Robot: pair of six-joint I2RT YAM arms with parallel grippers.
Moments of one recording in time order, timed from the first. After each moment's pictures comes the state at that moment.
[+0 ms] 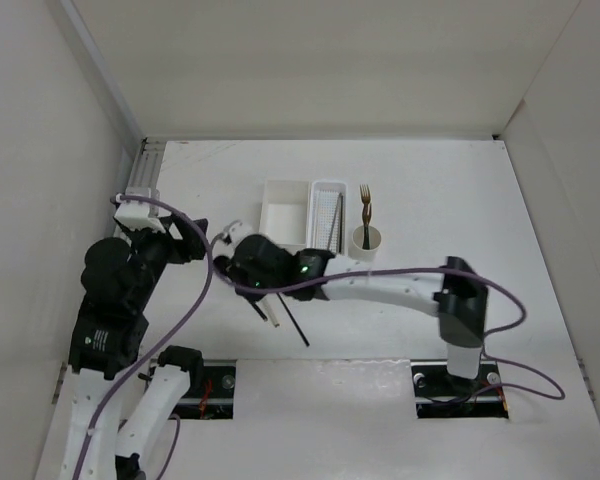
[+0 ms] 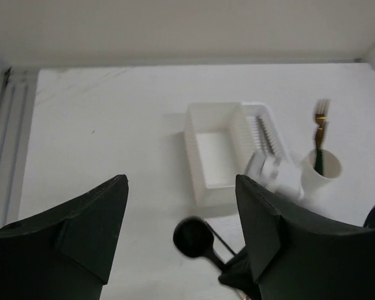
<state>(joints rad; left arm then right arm) -0.20 0.59 1.06 -0.66 -0.03 -0.19 1.25 1.94 1.61 -0.44 0.15 0.41</state>
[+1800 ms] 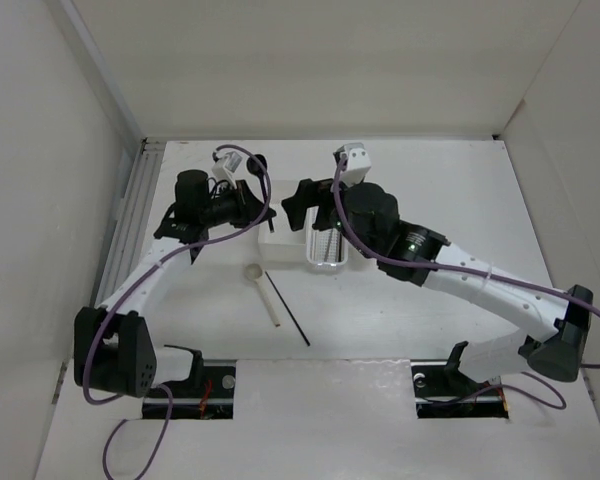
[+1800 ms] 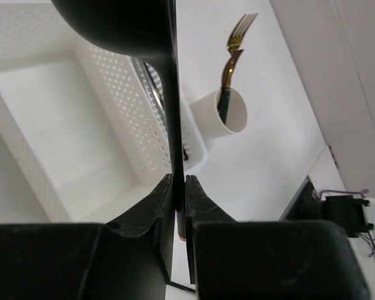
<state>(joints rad) -0.20 1.27 0.89 -0.04 0.69 -0.47 1.01 1.36 1.32 -0.13 0.42 0.43</state>
